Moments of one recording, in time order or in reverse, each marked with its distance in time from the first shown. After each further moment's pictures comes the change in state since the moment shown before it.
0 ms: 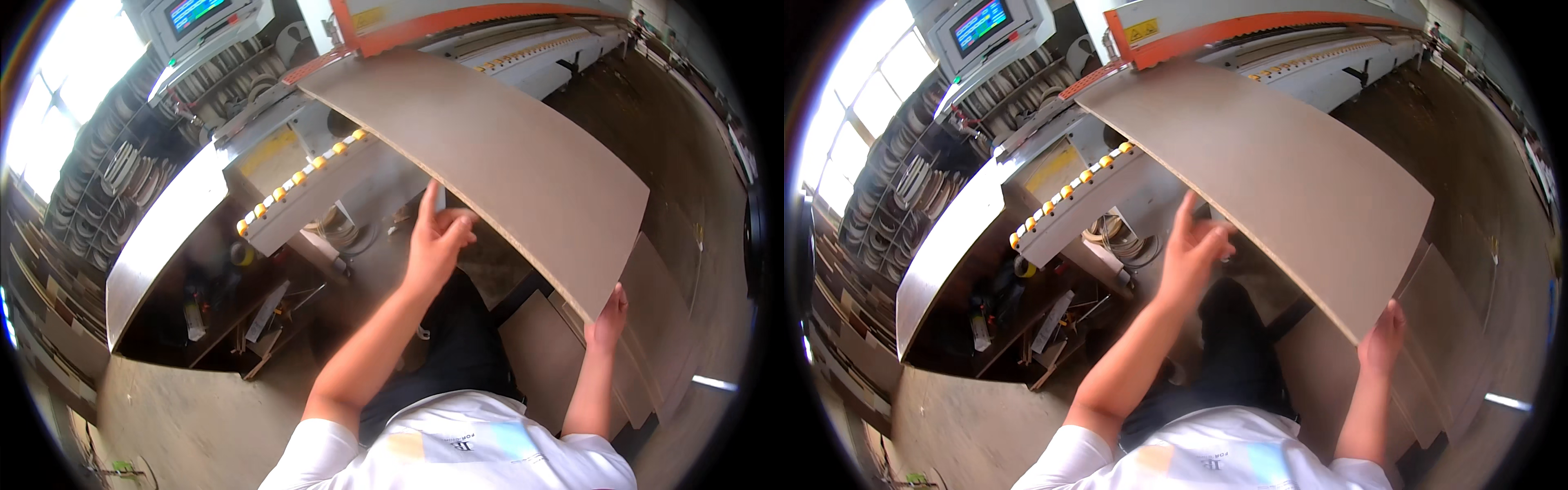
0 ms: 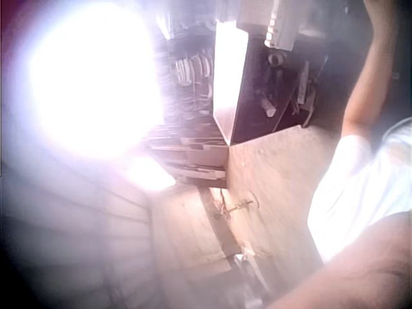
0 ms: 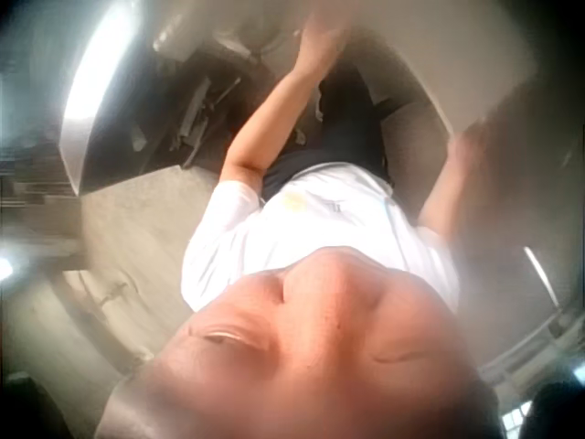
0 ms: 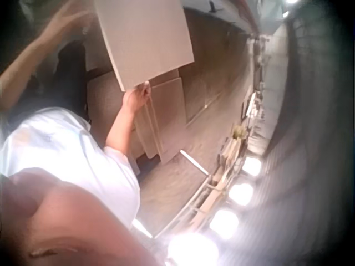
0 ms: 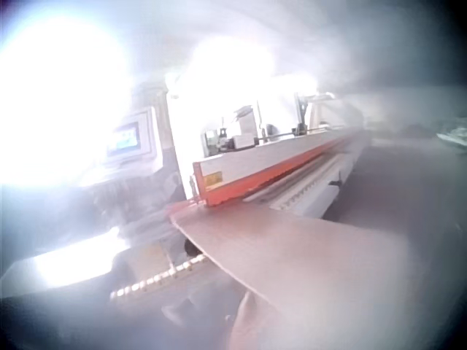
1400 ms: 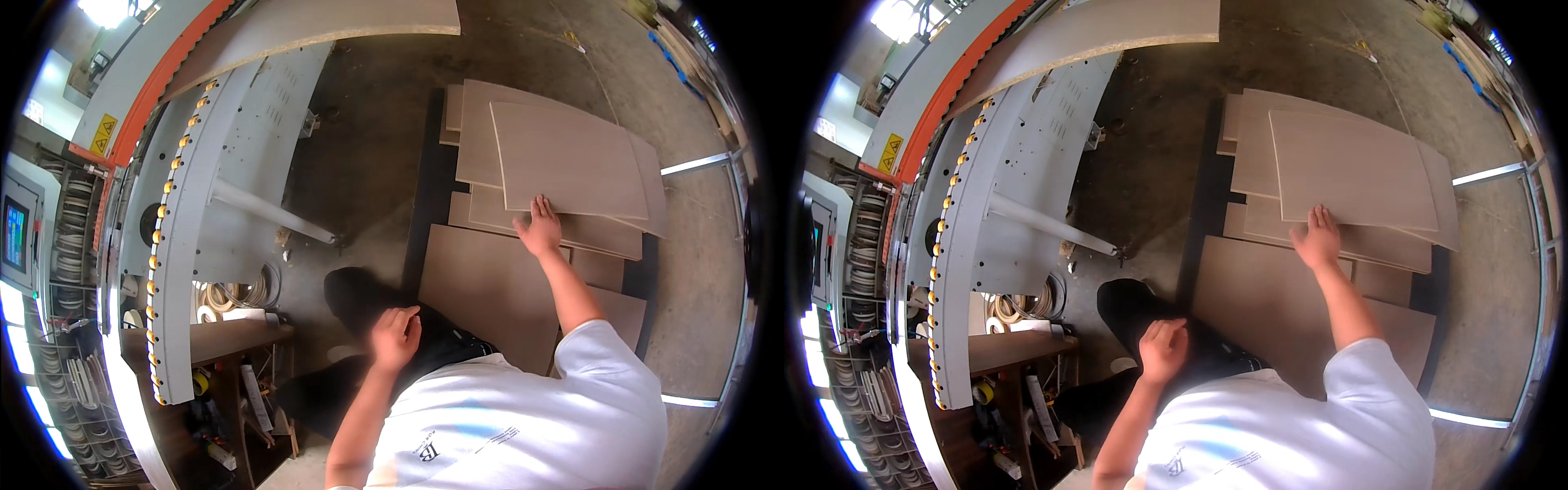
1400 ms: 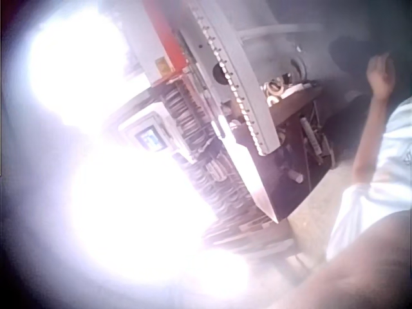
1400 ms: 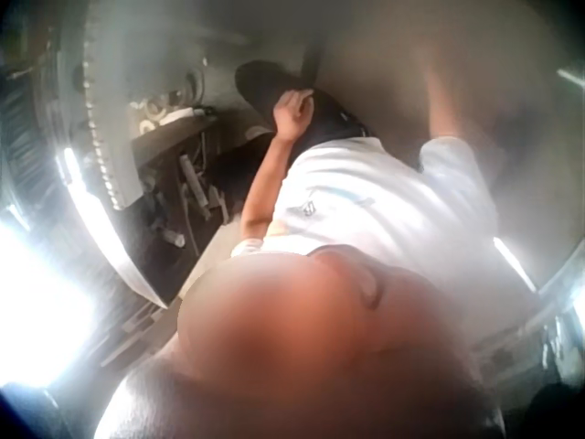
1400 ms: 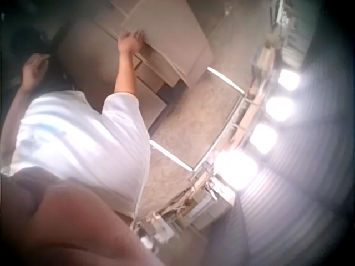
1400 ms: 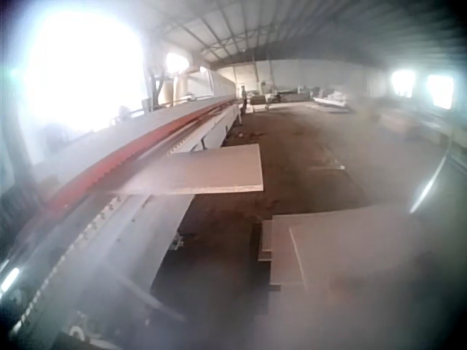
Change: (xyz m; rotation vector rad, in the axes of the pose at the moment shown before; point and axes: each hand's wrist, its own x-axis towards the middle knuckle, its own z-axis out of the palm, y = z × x) left_hand -0.125 -0.199 0.008 0.975 -0.576 0.326; right_hand -0.019 0.100 -0.239 -1.994 0.117 0.366
